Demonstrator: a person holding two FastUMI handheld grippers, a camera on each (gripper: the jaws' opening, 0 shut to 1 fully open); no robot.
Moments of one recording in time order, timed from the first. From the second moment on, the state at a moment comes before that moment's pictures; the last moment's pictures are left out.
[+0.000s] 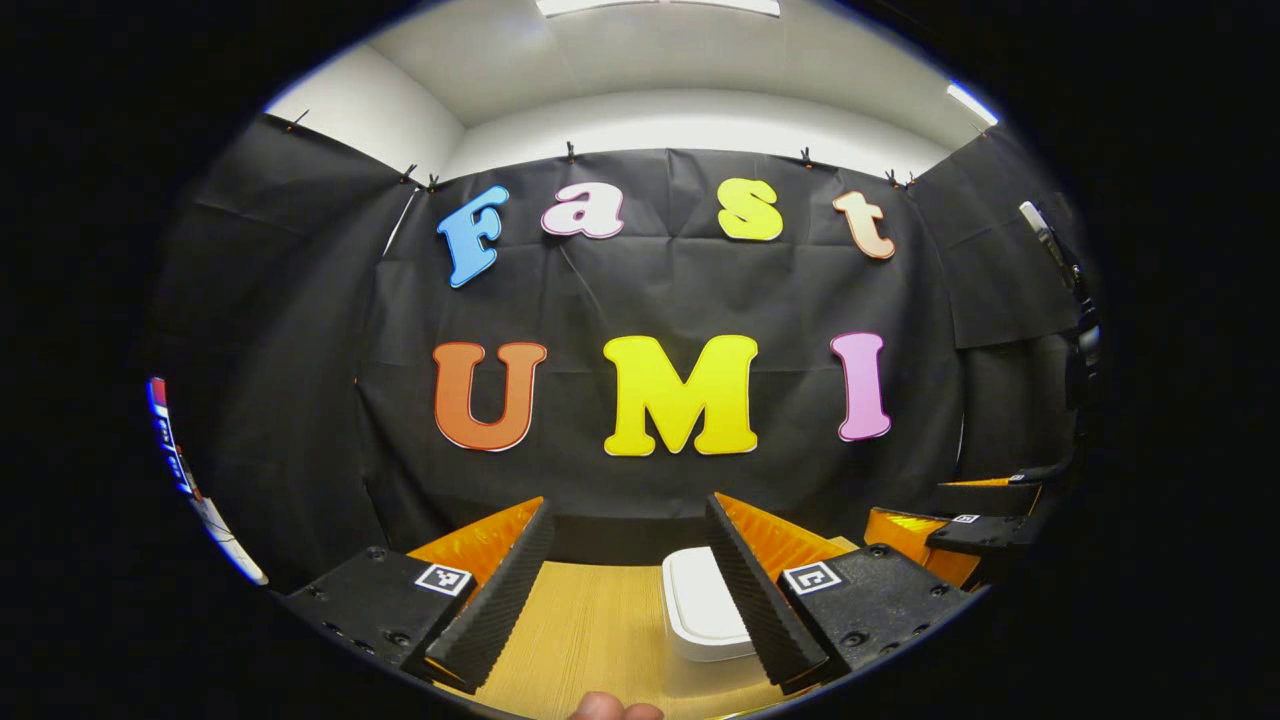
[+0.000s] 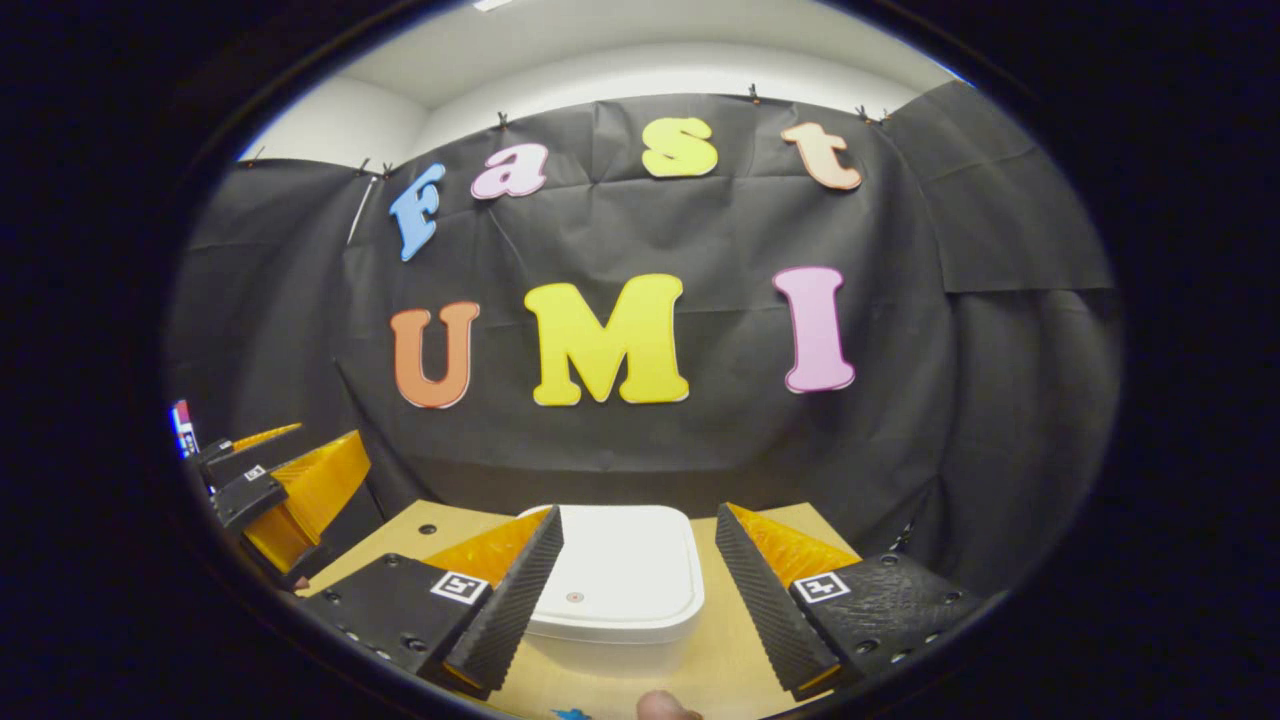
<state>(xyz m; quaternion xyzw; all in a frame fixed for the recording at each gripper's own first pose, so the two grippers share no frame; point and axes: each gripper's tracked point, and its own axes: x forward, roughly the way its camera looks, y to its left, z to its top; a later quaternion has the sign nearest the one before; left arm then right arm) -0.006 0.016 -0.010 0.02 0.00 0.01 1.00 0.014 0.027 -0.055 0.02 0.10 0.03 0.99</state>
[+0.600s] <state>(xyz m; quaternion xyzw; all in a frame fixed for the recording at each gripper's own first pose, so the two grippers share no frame) -0.015 0.034 -0.015 0.02 0.01 0.03 1.00 0.035 0.051 -0.095 0.00 0.17 0.04 0.98</state>
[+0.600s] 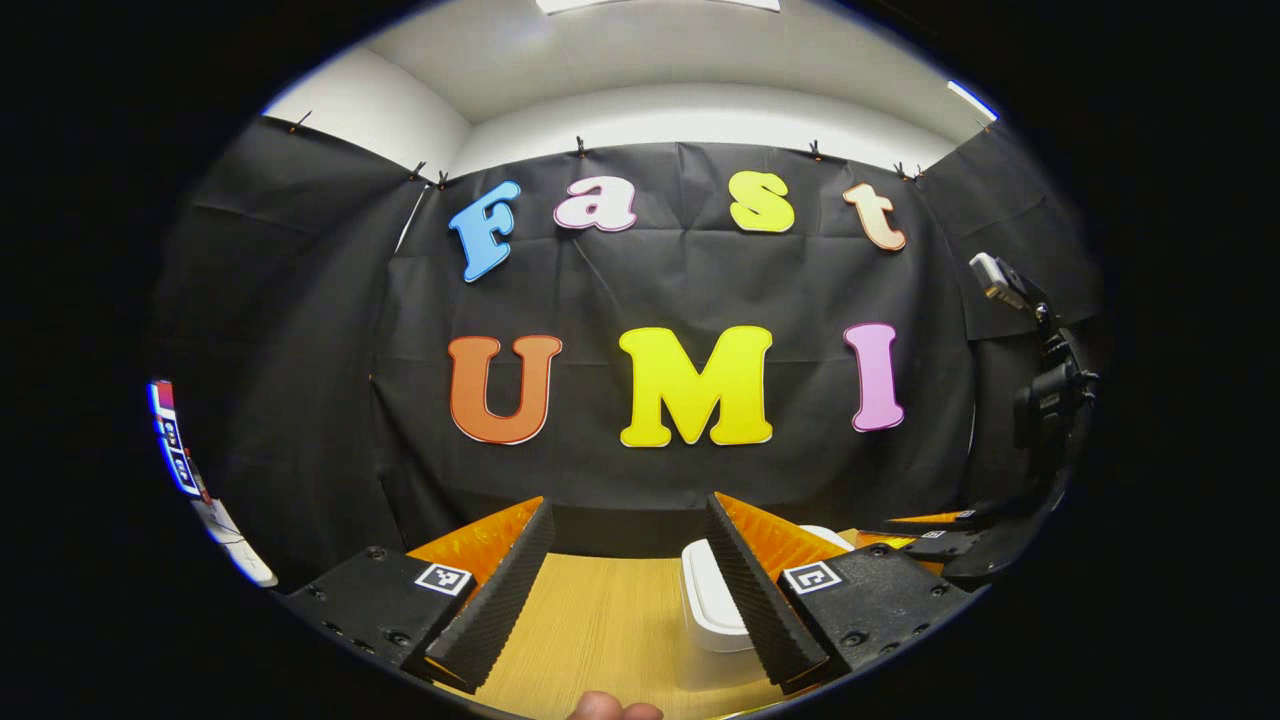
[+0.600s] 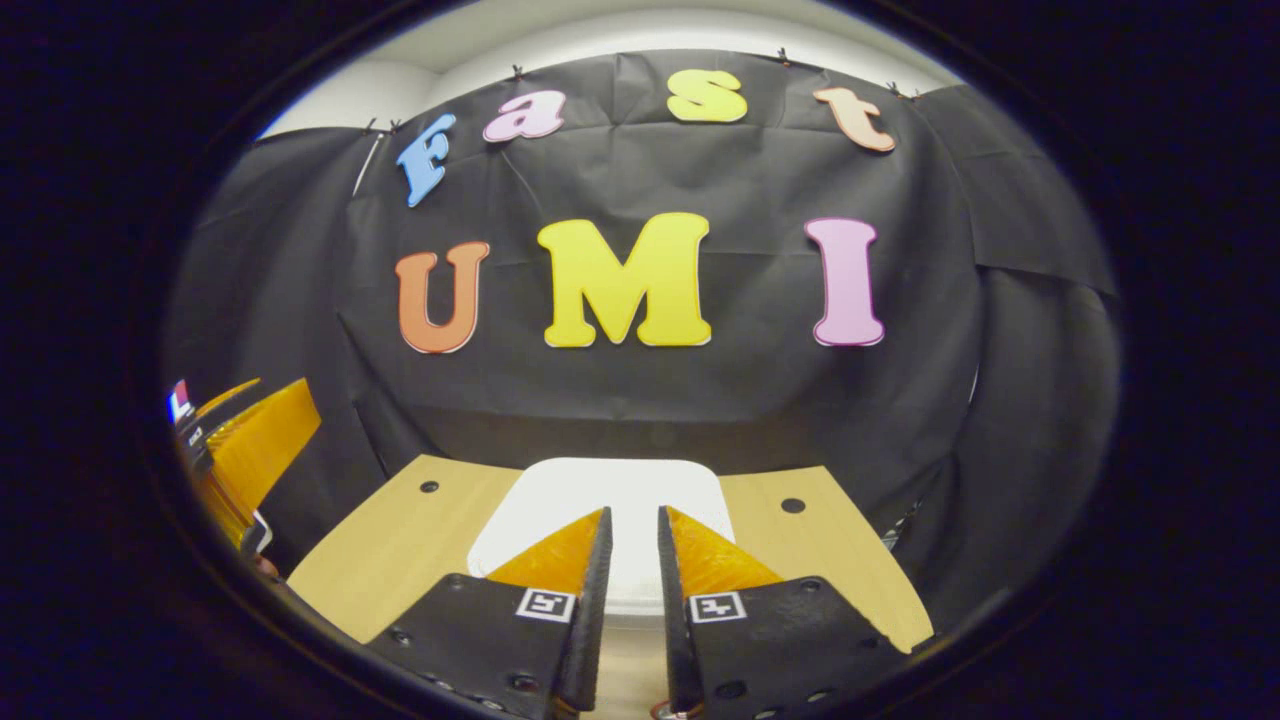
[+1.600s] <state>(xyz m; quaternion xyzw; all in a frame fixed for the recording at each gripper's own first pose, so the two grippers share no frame) -0.030 0.056 -0.027 0.04 0.03 0.07 1.00 0.043 0.070 -0.168 -0.06 0.27 0.11 0.96</state>
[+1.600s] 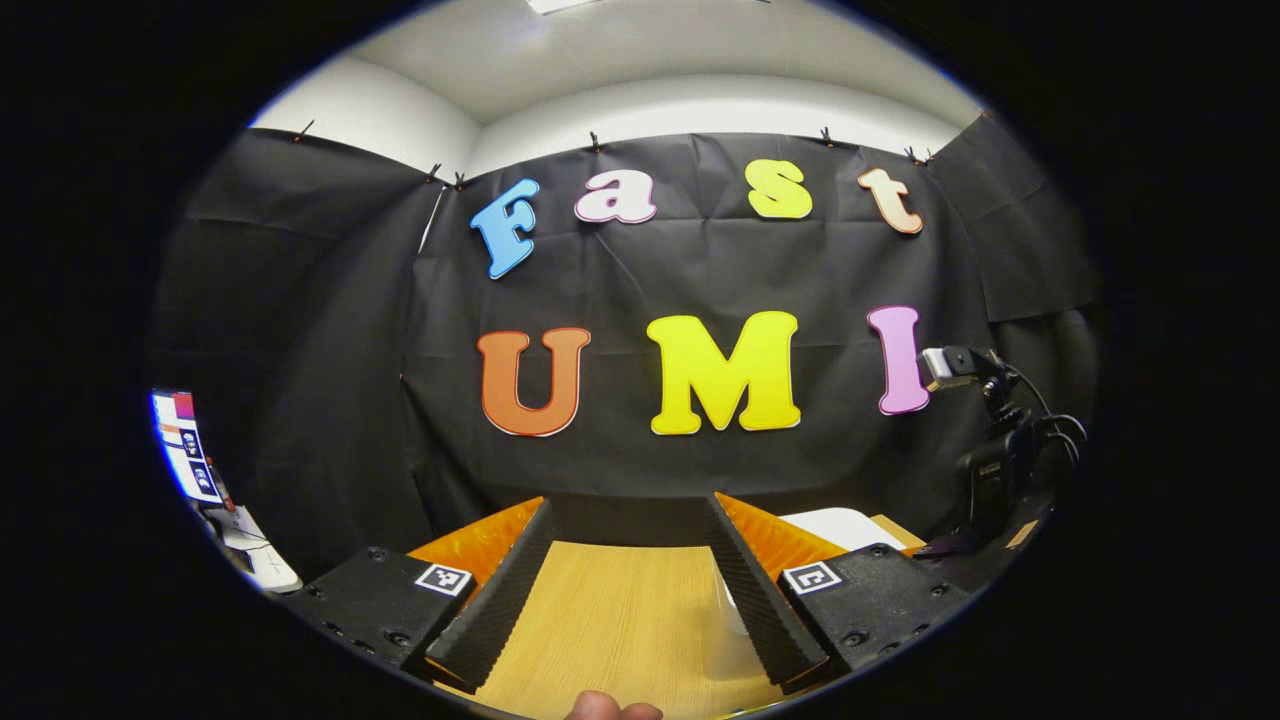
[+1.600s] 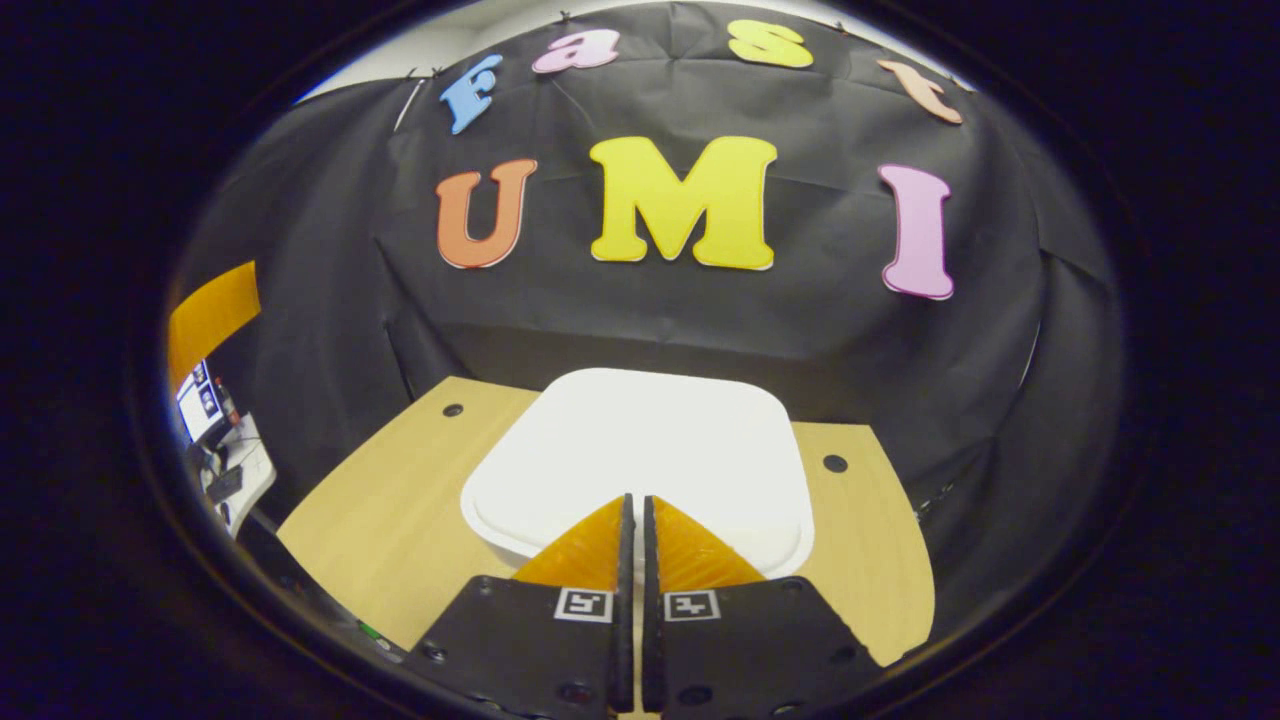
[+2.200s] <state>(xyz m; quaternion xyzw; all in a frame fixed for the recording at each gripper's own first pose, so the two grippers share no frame) -0.035 0.052 -0.037 0.02 0.05 0.07 1.00 0.045 0.055 -0.077 -0.01 0.15 0.09 0.98</state>
